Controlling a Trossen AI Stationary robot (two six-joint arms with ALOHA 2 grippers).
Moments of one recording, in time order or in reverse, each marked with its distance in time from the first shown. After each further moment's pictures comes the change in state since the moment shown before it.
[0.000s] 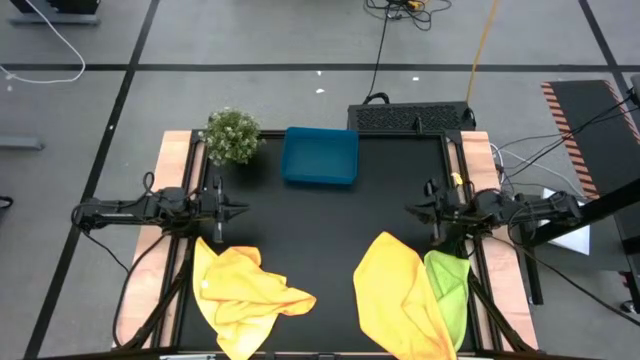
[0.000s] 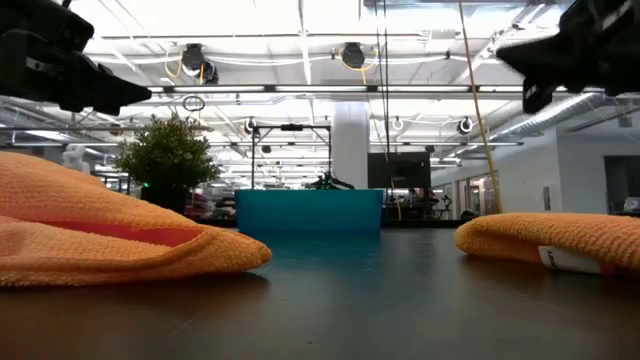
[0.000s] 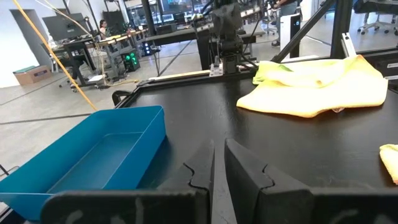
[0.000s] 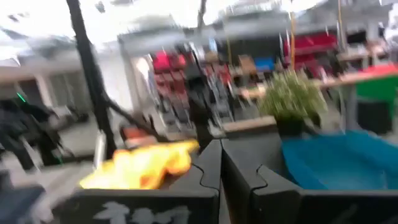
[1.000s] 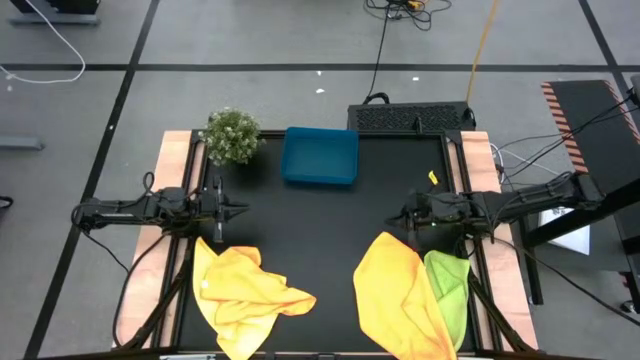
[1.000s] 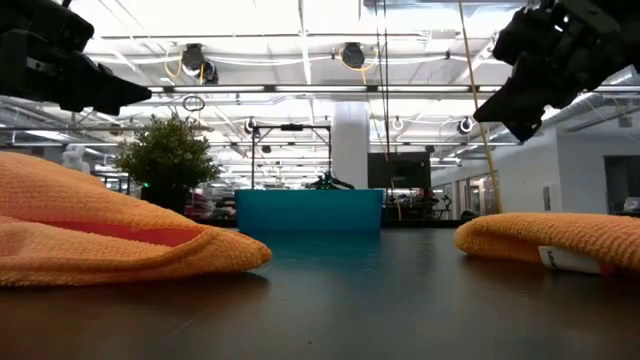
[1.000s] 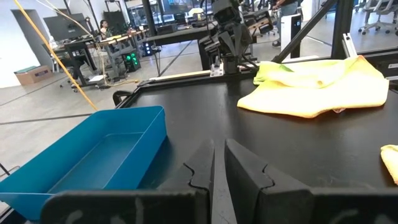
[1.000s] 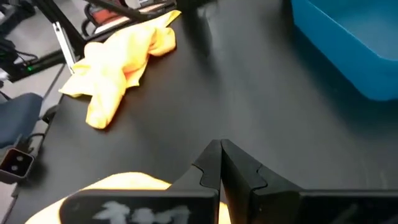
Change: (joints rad) left arm 0.000 0.000 0.000 0.001 -0.003 0.000; right arm 0.002 0.604 0.289 -0.308 -0.069 0.287
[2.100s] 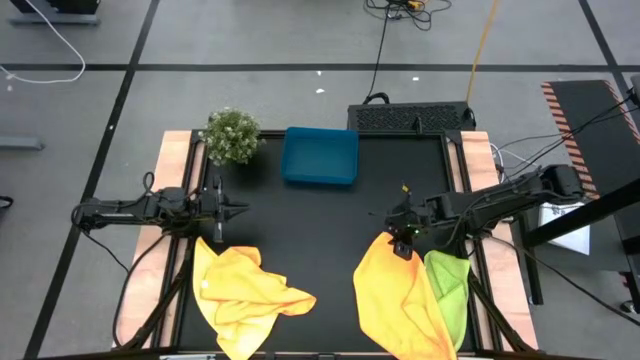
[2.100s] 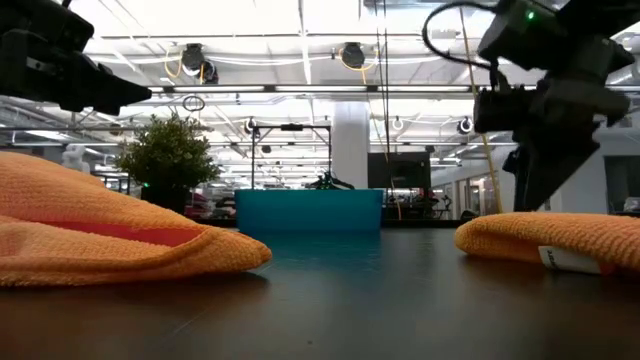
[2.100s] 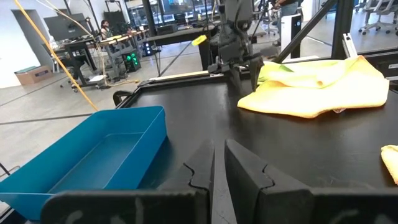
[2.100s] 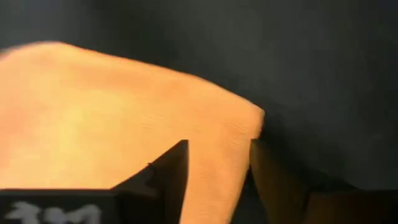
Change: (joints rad) left arm 0.000 0.000 0.000 0.001 0.000 0.000; right arm -0.029 0.475 0.180 -0.337 -0.154 0.035
